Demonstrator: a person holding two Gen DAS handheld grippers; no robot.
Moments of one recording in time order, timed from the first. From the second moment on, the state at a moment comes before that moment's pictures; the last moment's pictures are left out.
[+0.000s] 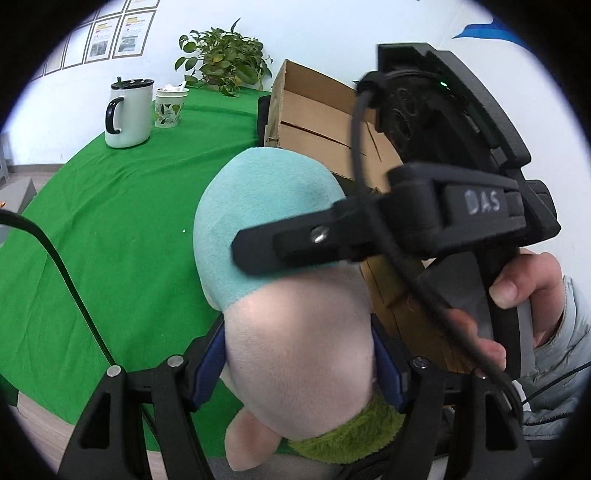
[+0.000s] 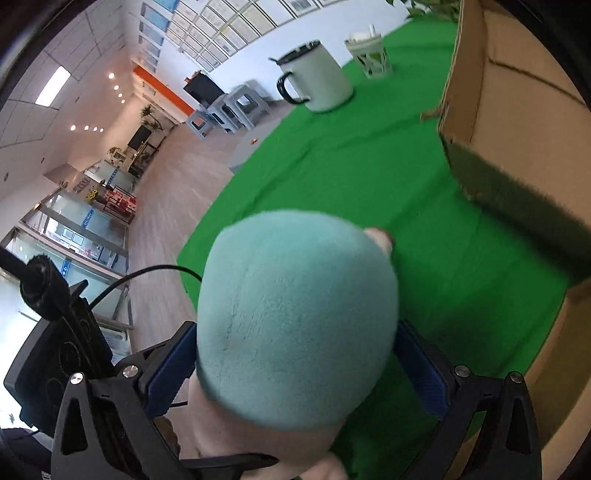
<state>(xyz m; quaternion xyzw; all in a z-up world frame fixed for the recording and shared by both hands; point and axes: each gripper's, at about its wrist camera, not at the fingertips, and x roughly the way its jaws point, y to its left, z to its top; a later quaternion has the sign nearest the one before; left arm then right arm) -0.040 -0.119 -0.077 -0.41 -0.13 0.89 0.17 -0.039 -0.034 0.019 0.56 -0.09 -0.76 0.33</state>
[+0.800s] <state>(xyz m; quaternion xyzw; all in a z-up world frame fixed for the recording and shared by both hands) -0.084 -0.034 0.043 -0.25 0.01 0.94 0.24 0.020 0.068 0.175 0.35 -0.14 -0.90 0.21</state>
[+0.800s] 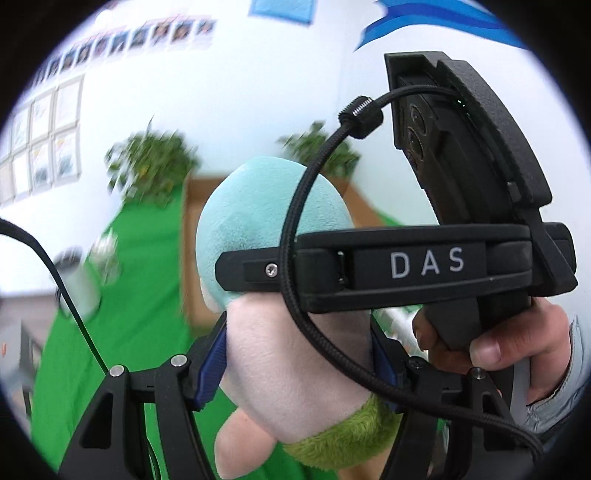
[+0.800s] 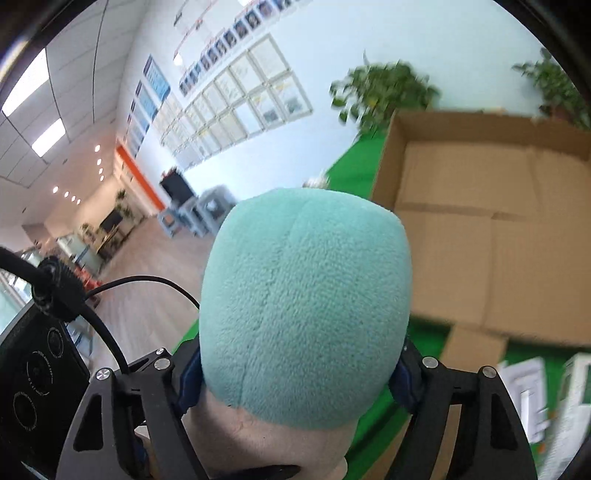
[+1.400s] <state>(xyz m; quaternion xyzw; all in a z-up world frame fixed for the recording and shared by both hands) -0.149 -0.009 0.106 -0.16 0.01 0.95 0.28 -0.021 0.133 0.305 0.26 -0.13 -0.94 0.15</state>
